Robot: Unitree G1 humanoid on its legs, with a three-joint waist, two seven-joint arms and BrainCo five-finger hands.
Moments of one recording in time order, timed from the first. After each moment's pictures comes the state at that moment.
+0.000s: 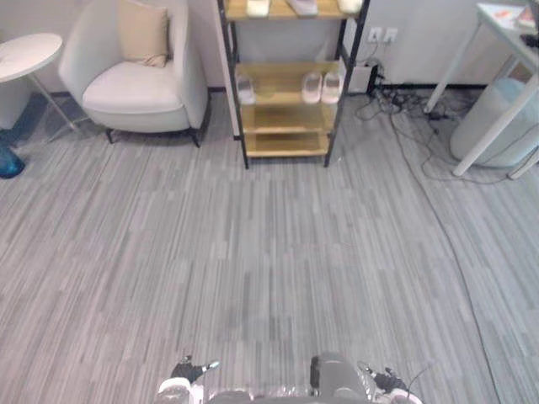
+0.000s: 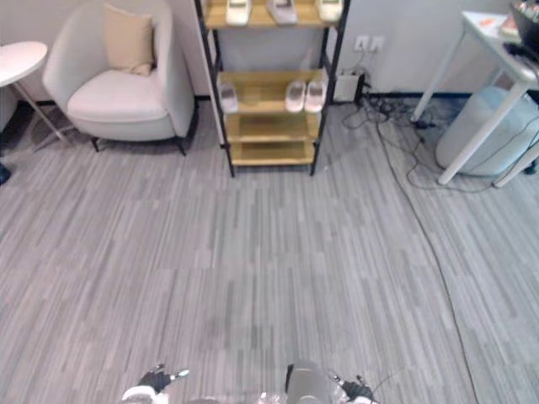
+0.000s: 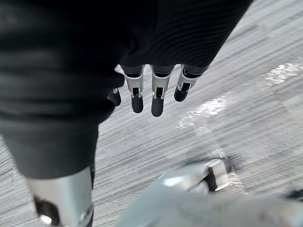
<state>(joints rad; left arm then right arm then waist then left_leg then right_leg) -0.06 0.09 0.01 1.13 -0.04 -0.02 0.11 0.01 -0.10 -0.31 1.12 0.11 -0.03 -0.08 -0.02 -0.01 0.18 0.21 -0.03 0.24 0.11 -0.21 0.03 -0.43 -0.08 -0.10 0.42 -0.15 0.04</state>
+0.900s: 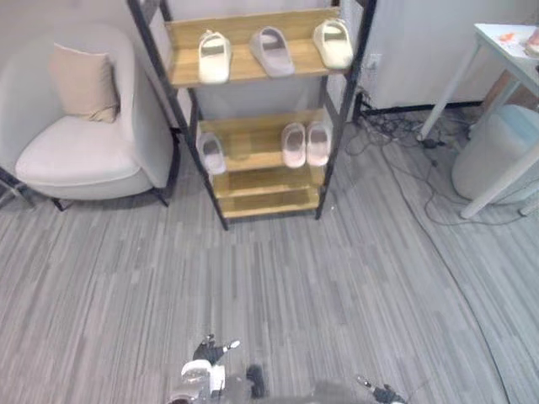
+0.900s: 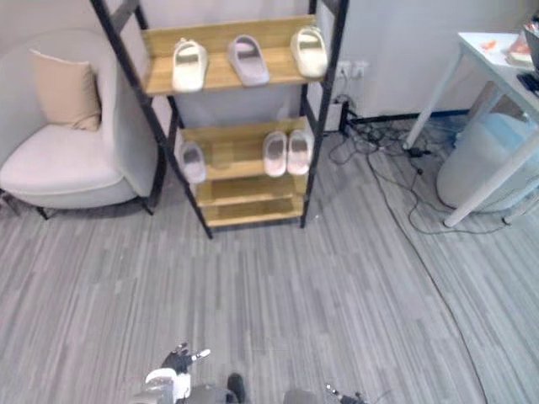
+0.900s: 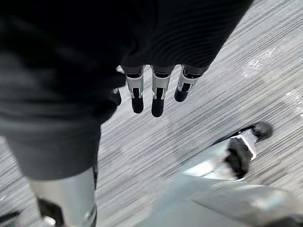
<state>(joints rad) -0.06 0.04 0.01 1.14 -0.03 -0.01 0.10 0.05 -0.10 -0.35 1.15 0.12 -0.02 -0.09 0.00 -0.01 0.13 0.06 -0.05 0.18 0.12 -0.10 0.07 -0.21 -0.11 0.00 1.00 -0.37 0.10</state>
